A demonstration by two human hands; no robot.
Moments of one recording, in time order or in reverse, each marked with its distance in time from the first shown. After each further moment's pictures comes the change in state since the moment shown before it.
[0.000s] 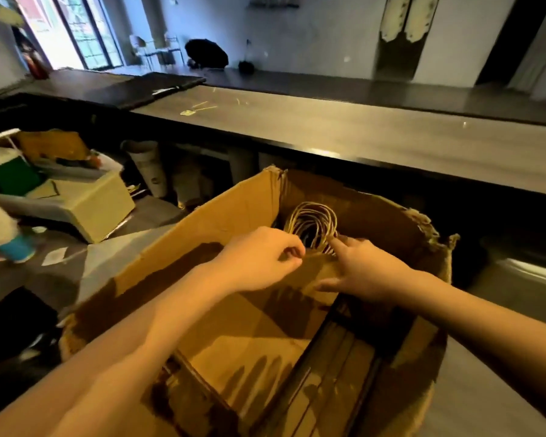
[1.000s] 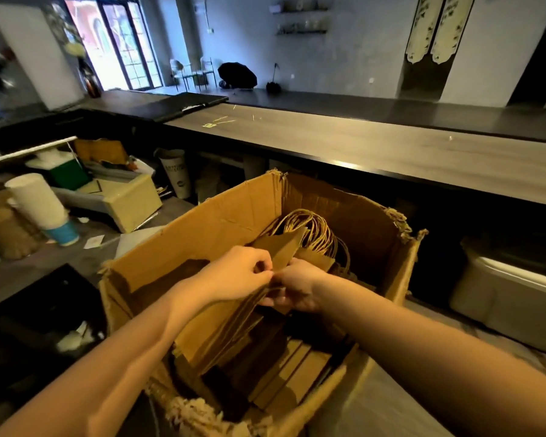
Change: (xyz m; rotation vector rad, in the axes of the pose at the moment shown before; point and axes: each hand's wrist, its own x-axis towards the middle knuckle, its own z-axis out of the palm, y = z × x) left_hand -0.044 0.014 0.023 -0.149 -0.017 -0.200; right_hand -0.033 -0.064 0.014 1.667 -0.410 0.168
